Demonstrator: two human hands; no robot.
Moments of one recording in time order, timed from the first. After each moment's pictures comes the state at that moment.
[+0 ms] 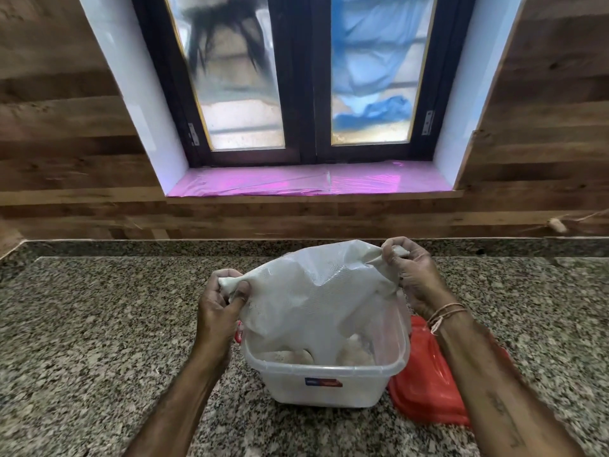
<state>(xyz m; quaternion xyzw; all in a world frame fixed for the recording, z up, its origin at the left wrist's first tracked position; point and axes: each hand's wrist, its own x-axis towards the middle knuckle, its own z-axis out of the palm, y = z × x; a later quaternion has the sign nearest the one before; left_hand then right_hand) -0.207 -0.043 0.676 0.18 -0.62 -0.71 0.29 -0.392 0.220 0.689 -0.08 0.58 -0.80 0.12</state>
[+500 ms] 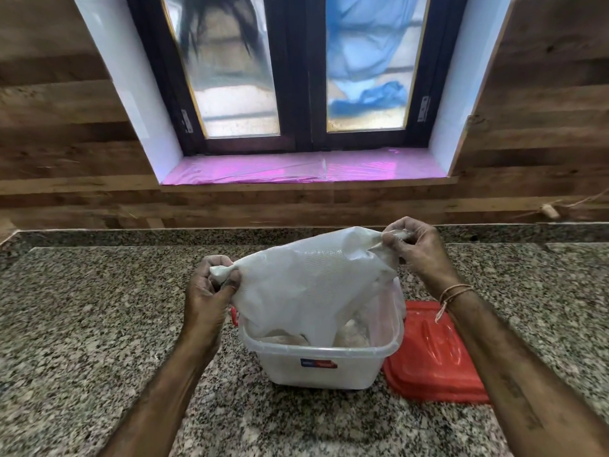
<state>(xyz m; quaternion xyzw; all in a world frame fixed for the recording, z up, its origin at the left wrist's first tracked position) -0.195 -0.047 0.684 0.15 -0.64 -0.69 0.30 -0.396 0.246 0.696 -0.18 0.75 -0.64 0.02</state>
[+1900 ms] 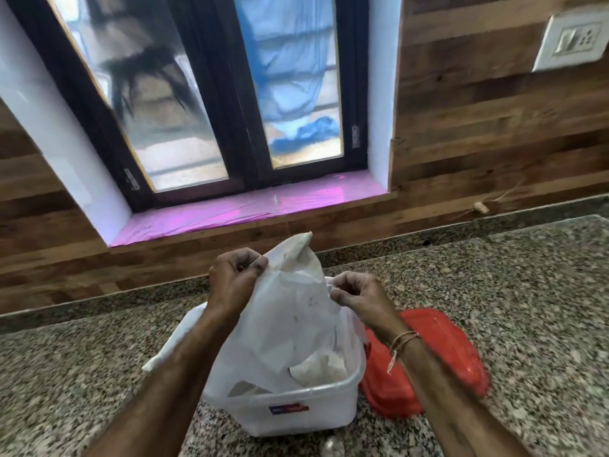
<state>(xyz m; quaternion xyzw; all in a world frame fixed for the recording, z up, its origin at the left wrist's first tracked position) -0.306 0.008 0.740 0.10 -0.82 -0.52 0.22 -0.356 0.248 0.666 -0.18 0.70 -0.69 0.07</state>
